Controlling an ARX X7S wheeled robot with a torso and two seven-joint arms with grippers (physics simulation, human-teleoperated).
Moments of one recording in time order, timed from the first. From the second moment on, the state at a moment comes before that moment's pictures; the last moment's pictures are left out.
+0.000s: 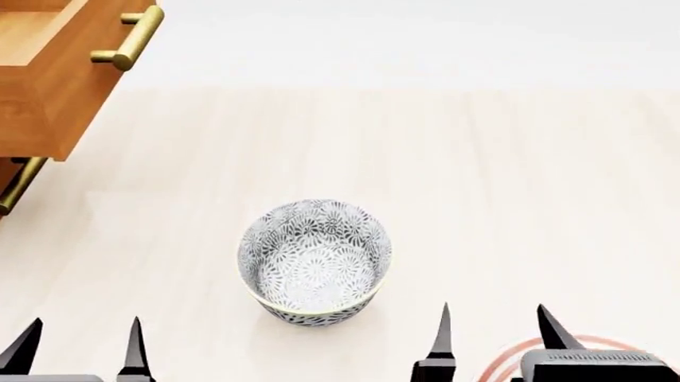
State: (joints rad) left arm -0.09 -0.18 0.14 -0.03 -0.17 0.07 -0.19; right arm 0.09 0.29 -0.02 -0.32 0.36 0.35 0.08
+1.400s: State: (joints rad) left arm -0.07 -0.23 0.13 0.02 -0.21 0.06 -0.25; right arm 1.25 0.28 -0.42 0.05 0.70 1.35 -0.16
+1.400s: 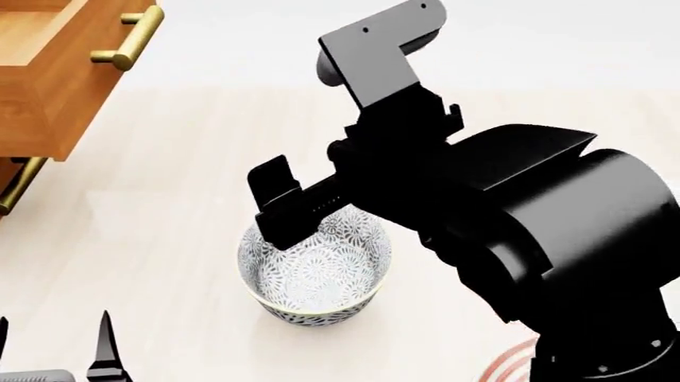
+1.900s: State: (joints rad) left arm -0.07 -0.24 0.13 0.02 -0.21 0.07 -0.26; right arm 1.41 0.19 -0.59 0.39 0.65 1.31 -0.29
